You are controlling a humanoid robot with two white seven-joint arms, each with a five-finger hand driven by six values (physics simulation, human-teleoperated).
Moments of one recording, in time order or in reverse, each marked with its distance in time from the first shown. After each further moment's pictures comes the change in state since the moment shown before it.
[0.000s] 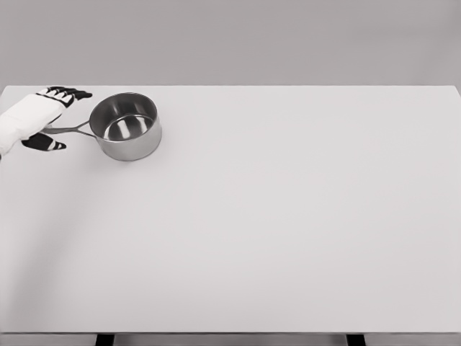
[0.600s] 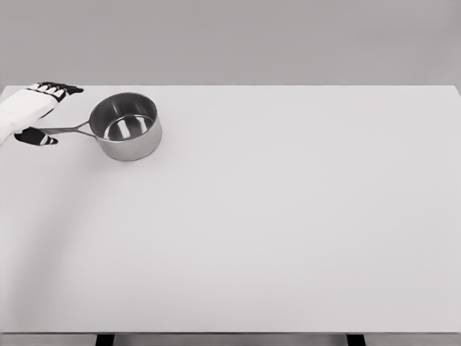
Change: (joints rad) left arm -0.054 0.003 0.001 0.078 -0.041 0.000 0.001; right arm 0.000 0.000 0.000 0.000 0.000 0.000 0.000
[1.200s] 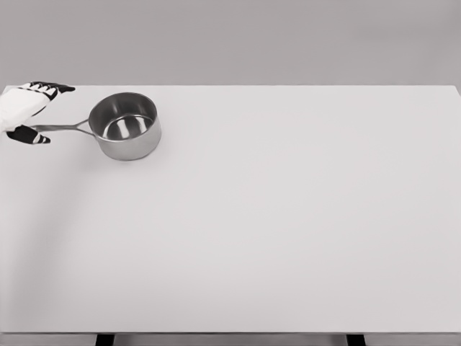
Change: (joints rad) left arm -0.037 0.009 0.000 0.064 -0.011 0.000 0.001; right arm 0.000 0.000 0.000 0.000 0.000 0.000 0.000
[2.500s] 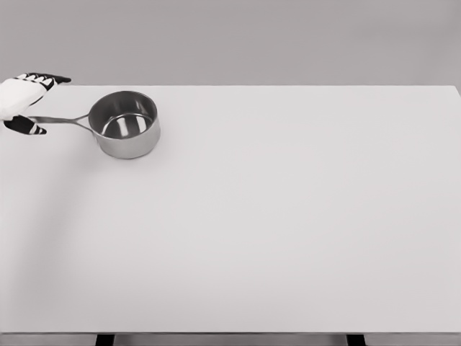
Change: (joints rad) left arm -0.080 -0.015 -0.003 0.081 -0.058 0.000 0.002; right arm 0.000 0.000 0.000 0.000 0.000 0.000 0.000
